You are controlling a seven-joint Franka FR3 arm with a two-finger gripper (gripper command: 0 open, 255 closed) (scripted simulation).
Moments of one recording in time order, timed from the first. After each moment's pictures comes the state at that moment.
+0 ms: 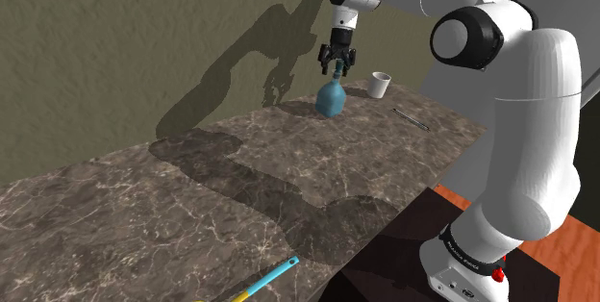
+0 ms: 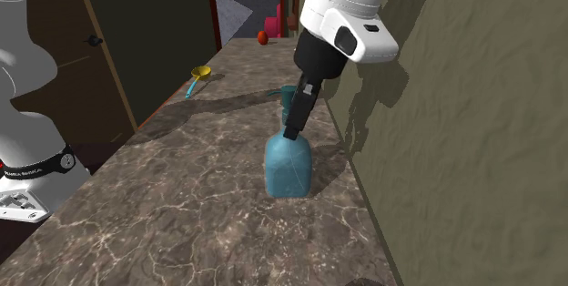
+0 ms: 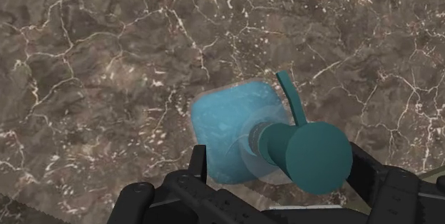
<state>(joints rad) -0.14 0.56 -0.20 -1.24 0.24 1.48 -0.03</state>
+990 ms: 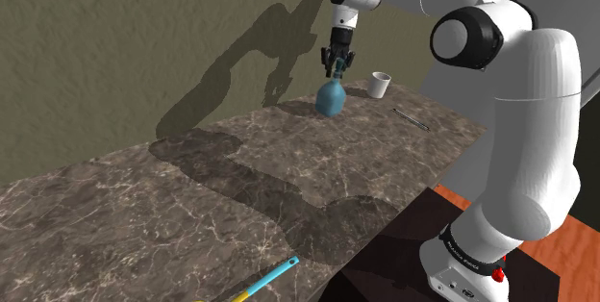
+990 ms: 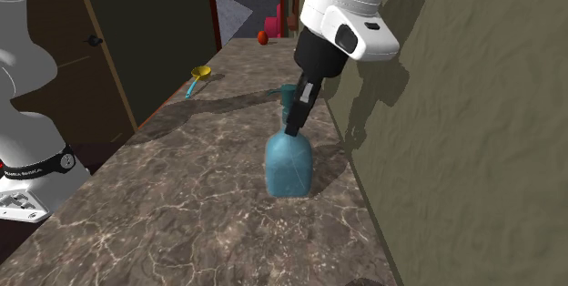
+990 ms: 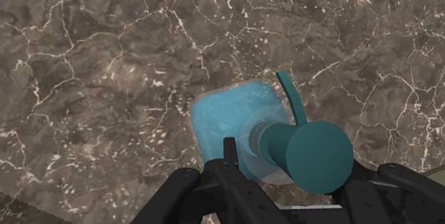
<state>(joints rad) -0.14 0.56 -0.20 -1.23 0.24 1.47 -0.03</state>
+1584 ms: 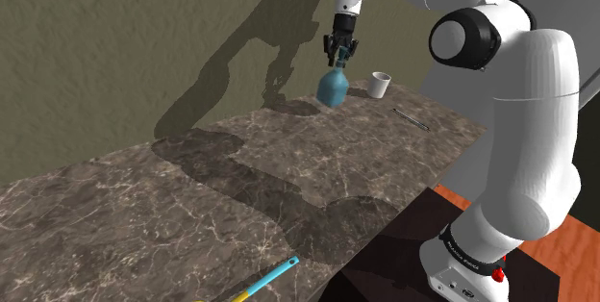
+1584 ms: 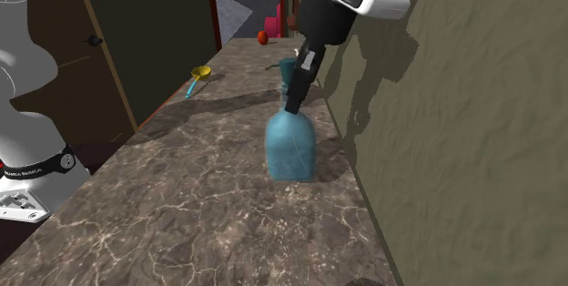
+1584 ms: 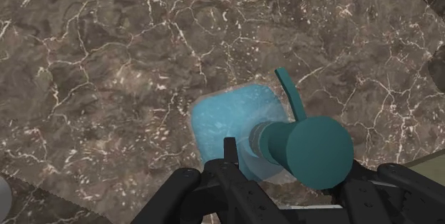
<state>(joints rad) -0.15 0.57 -0.20 -1.10 0.24 1.36 -0.01</state>
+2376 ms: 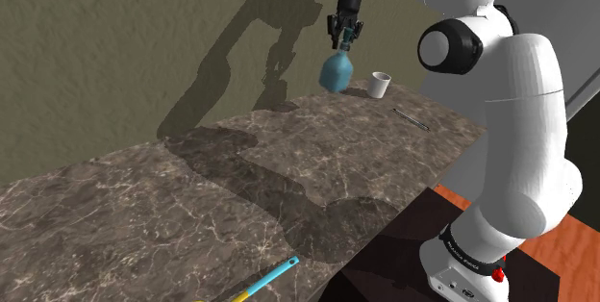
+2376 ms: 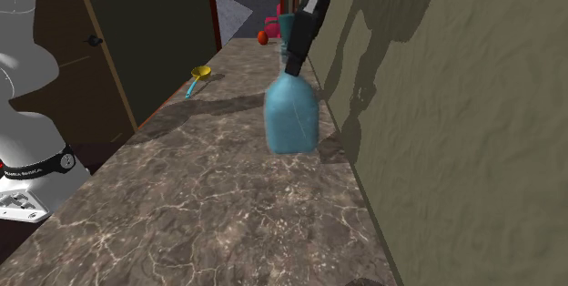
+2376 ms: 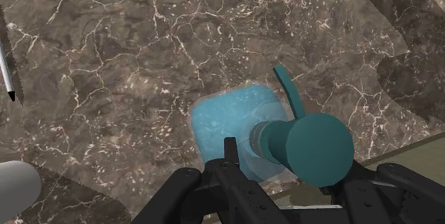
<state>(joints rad) -0.19 0.67 -0.19 -0.77 0.27 1.13 0.03</state>
